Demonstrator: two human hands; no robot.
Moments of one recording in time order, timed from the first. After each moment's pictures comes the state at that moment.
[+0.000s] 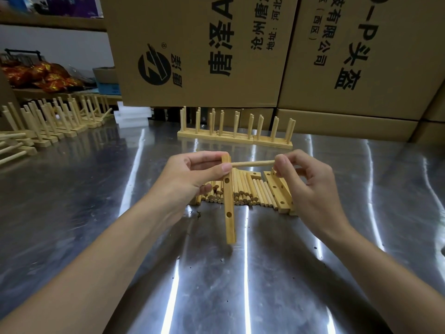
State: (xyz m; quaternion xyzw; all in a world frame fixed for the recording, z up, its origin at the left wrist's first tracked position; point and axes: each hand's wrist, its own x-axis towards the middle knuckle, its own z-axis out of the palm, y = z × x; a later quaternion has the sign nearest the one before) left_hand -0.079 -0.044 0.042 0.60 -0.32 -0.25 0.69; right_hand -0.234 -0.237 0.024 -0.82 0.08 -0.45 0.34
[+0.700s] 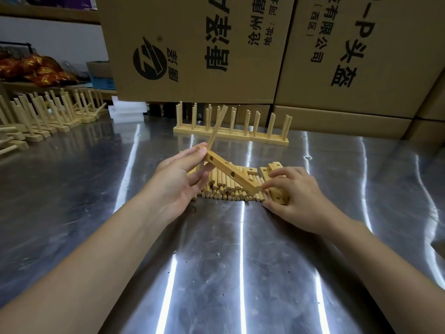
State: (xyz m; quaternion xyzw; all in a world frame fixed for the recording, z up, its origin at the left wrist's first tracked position) left_hand -0.072 -0.052 0.029 0.45 -0.15 -0.33 0.82; right_hand -0.239 -0.279 0.000 -0.97 0.14 -0.17 0.09
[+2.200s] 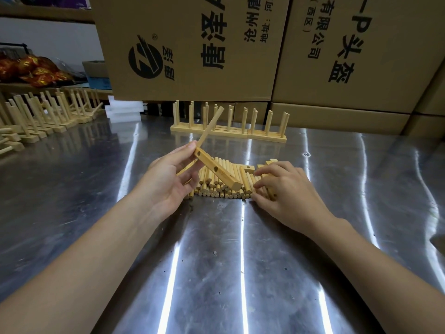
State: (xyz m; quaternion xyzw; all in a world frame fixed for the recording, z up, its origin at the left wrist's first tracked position) left_hand -0.066 -0.050 0.029 0.47 -0.13 -0.32 0.81; right_hand -0.230 -0.264 -0.005 -0.97 0.10 -0.23 0.02
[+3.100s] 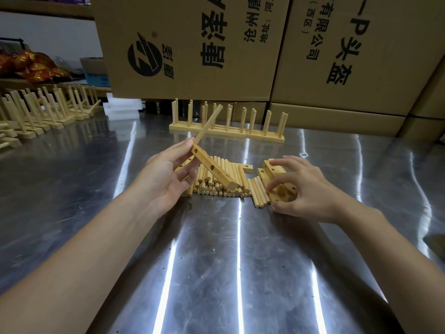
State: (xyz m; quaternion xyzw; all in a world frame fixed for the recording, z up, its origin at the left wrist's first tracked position) left_hand -0.064 -0.047 0.030 0.47 -0.14 -0.31 0.81; right_hand -0.255 -0.283 0.030 -0.98 0.14 -0.10 0.14
